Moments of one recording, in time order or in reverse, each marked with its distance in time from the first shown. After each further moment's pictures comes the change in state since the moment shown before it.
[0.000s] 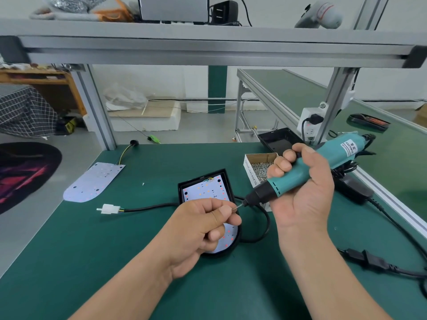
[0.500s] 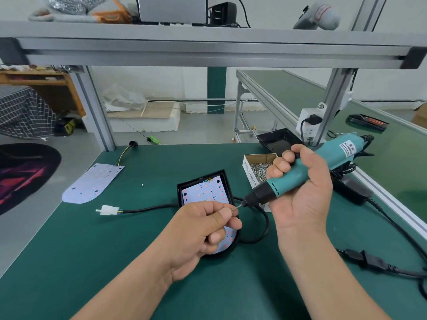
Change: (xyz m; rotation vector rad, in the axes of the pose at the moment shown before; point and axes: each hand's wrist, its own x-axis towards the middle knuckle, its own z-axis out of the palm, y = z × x) left_hand 0.000 -0.002 0.002 0.020 -0.011 0.000; right_hand 0.000 0.000 0.000 -0.001 -0.010 -0.004
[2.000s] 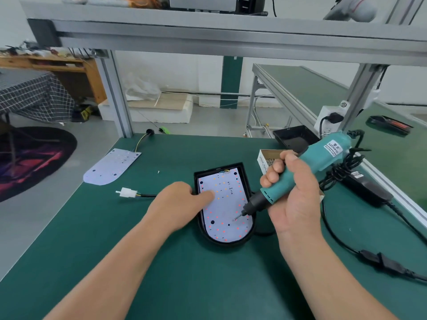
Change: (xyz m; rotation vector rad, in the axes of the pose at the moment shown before) left_hand 0.021 0.014 -0.062 1.007 0.514 -0.007; right_hand -0.007 0.035 -0.013 -0.247 -0.061 0.068
